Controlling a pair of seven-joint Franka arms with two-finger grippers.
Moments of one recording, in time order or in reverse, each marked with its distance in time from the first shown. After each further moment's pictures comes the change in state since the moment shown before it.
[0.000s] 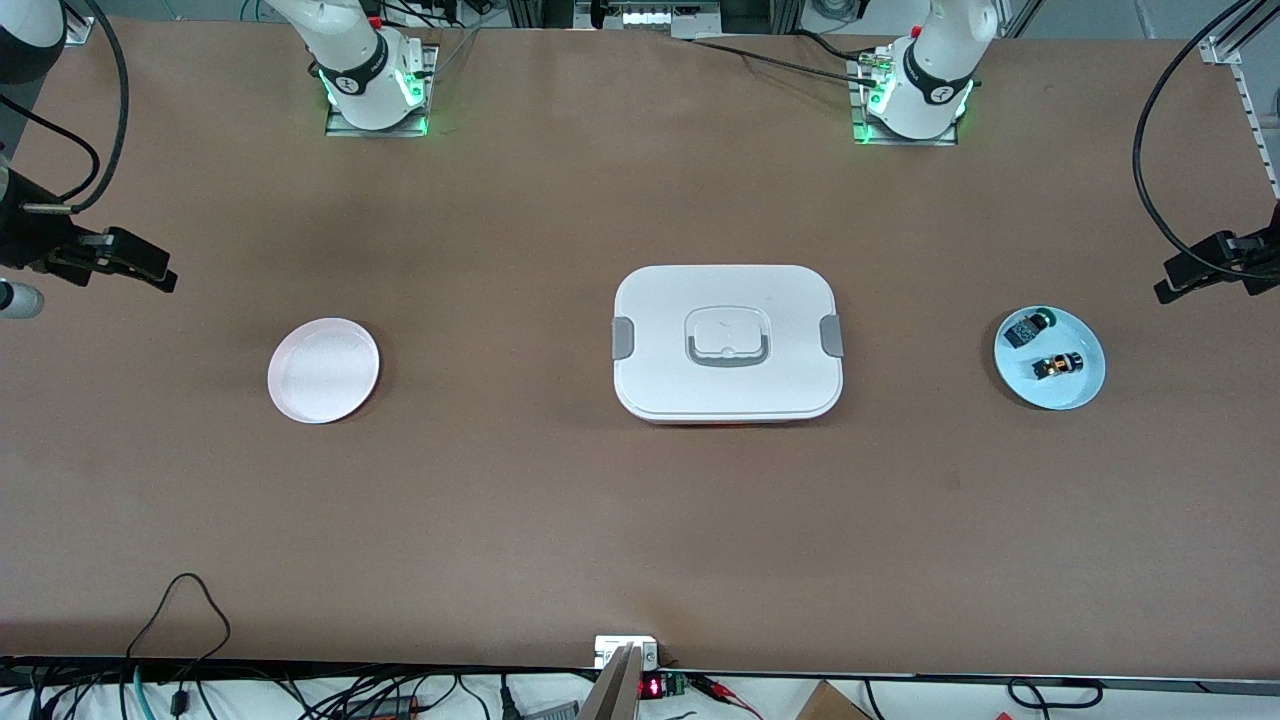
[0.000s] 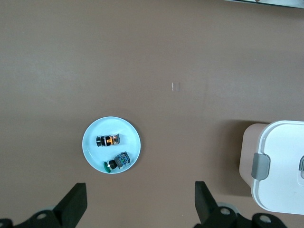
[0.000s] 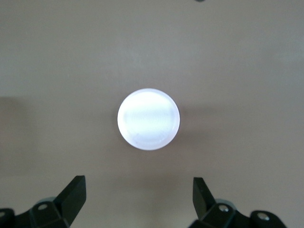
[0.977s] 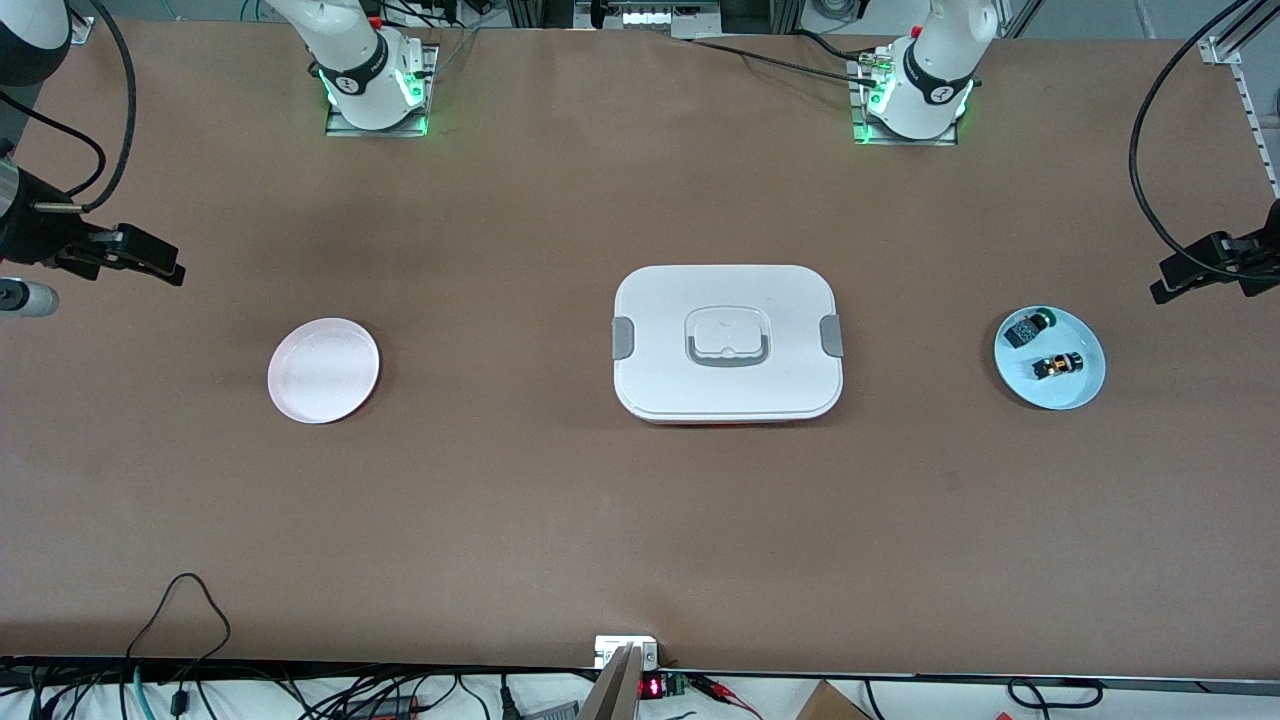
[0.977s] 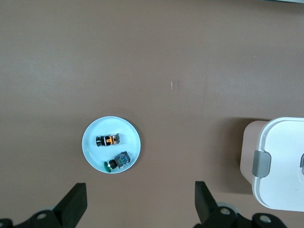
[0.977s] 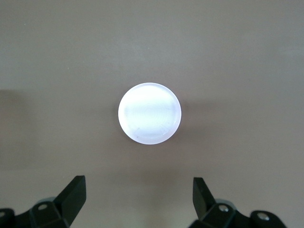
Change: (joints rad) left arm -0.001 0.004 -0.007 0.000 0.004 -0.007 0.010; right arm 0.000 0.005 0.009 0.000 0.000 -0.010 0.000
